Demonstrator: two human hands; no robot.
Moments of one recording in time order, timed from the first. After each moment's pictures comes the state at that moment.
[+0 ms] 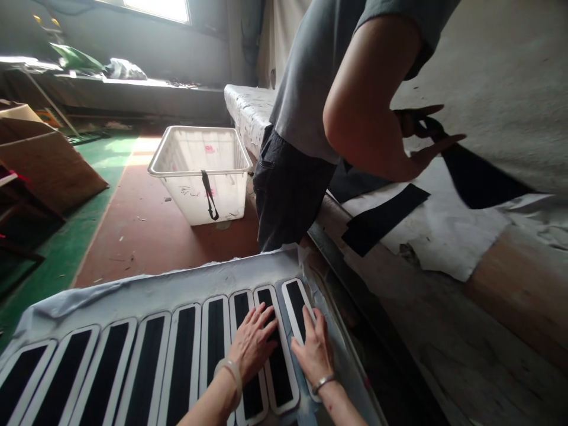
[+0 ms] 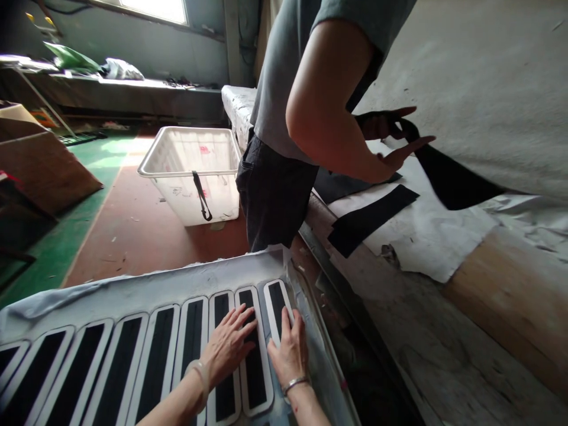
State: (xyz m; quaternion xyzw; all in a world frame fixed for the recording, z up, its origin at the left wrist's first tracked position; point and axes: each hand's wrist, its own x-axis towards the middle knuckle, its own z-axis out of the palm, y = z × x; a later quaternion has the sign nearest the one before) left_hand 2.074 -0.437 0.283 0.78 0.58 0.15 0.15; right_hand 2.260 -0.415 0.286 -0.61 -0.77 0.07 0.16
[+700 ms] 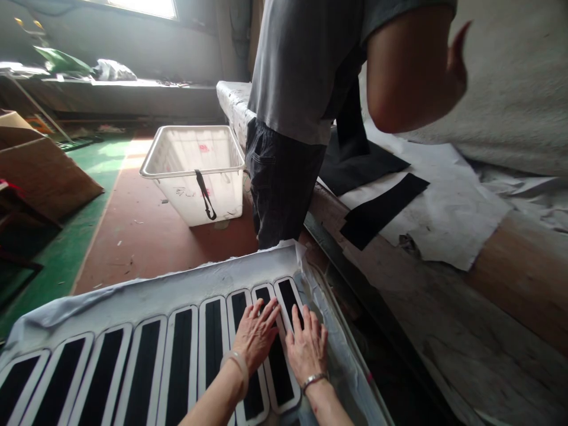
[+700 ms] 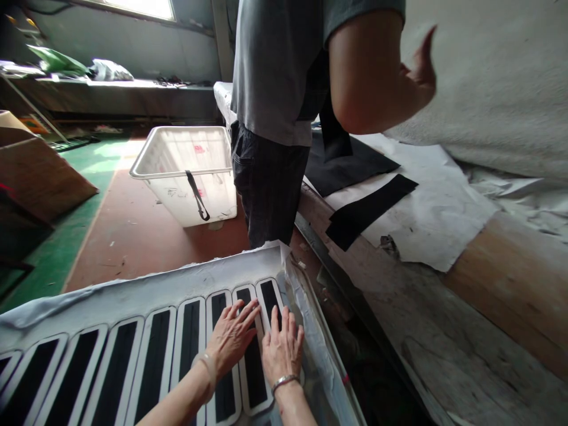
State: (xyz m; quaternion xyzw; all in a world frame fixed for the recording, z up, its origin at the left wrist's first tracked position) left_hand 2.086 -0.420 0.261 0.77 0.61 0.13 0.12; right_hand 2.239 -0.420 0.281 -0.65 -0.76 -0.02 -0.03
